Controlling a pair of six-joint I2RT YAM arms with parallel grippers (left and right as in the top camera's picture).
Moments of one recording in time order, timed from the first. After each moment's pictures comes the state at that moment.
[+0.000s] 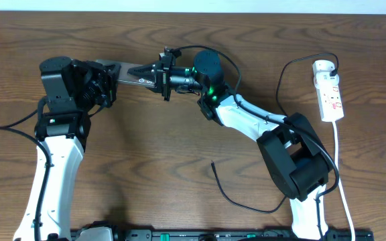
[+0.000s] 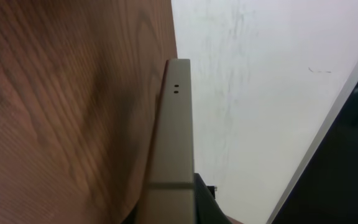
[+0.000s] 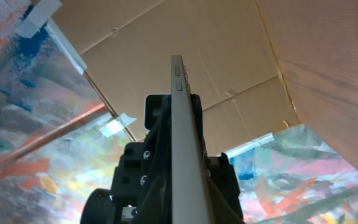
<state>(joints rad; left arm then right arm) 0.10 1.32 0.97 -0.19 0.44 -1.42 0.63 2.12 1.39 0.83 -0.87 2.10</state>
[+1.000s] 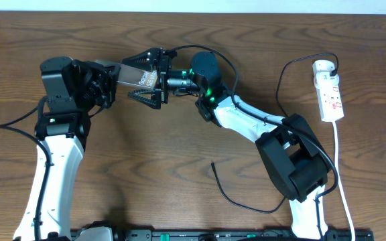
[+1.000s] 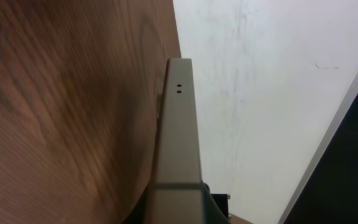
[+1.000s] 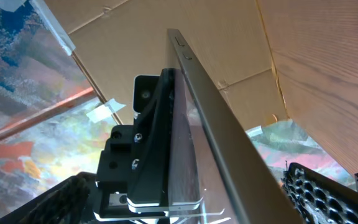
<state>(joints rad) 0.11 1.32 0.97 -0.19 0.44 -1.37 0.65 2.12 1.39 0.83 -0.90 2.05</state>
